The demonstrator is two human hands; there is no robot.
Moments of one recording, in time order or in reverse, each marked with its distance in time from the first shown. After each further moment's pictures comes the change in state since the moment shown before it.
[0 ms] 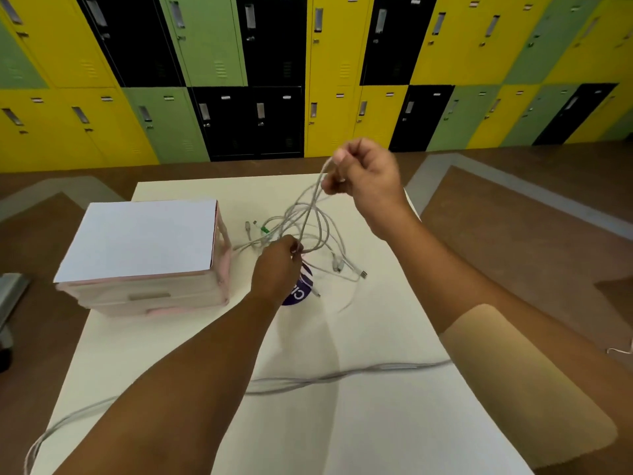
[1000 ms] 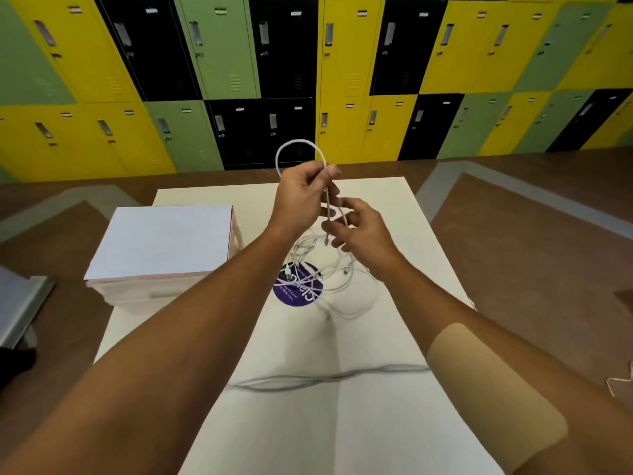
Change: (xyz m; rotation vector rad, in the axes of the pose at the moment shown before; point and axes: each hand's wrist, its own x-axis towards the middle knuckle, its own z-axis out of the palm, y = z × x) left_hand 0.040 0.106 -0.078 -0.801 -0.063 0.128; right_hand -0.038 0.054 0.003 -0.193 -0.055 0.329
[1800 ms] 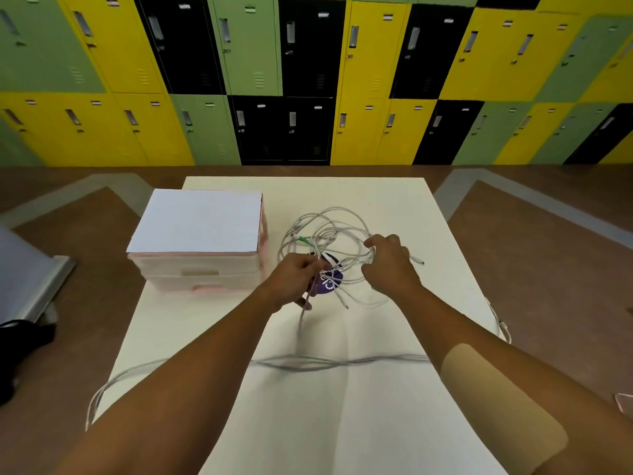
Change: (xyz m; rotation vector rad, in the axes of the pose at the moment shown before) left_hand -0.112 -0.080 -0.062 0.191 -0.191 -0.499; right_hand -0.031 0.054 0.018 -0.806 0.053 0.124
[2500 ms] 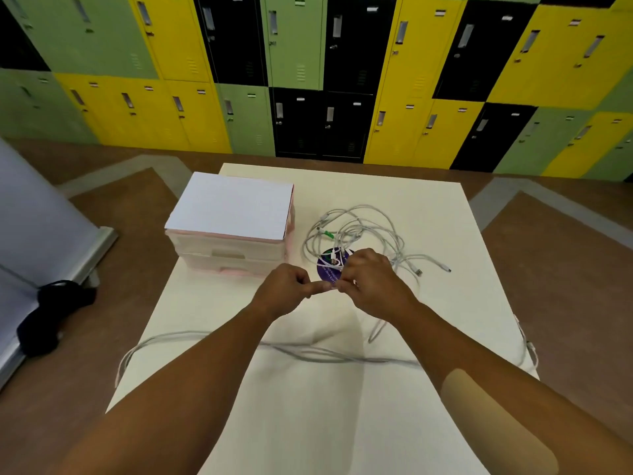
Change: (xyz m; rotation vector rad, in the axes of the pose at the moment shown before) left_hand -0.033 -0.043 -0.023 0.223 0.237 -0.023; right_hand -0.017 -0.017 0.033 -0.248 -0.122 -0.733
